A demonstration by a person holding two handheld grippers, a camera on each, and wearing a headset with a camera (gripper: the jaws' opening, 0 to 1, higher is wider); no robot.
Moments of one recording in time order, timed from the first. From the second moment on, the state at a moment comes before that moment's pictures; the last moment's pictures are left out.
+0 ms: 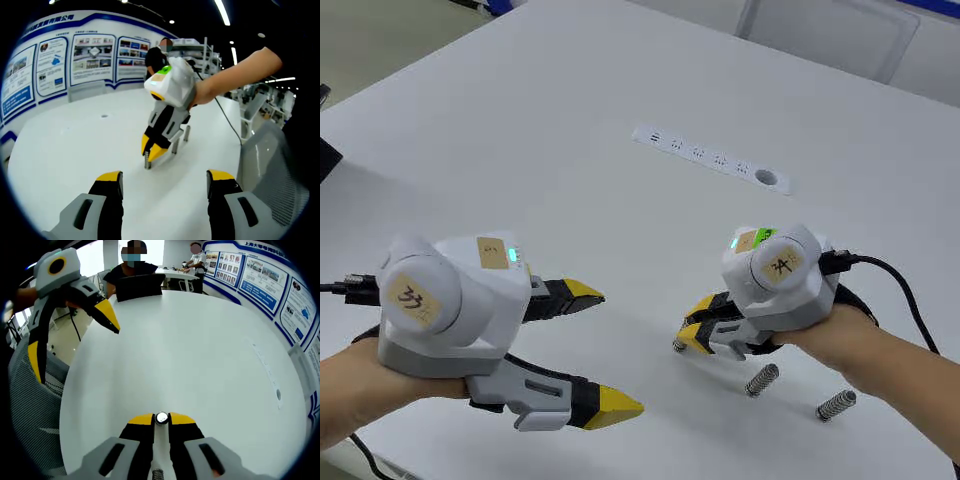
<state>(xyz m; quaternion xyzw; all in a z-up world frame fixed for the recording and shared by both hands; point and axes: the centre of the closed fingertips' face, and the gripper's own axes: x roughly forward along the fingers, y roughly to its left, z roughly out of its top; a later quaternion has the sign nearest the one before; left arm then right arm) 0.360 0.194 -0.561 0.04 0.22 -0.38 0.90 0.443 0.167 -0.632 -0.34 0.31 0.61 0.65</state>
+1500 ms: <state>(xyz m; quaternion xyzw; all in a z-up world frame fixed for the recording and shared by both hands) 0.389 0.187 -0.504 0.08 0.19 -0.38 0.90 0.440 0.040 -0.532 -0.19 0.23 0.53 0.80</state>
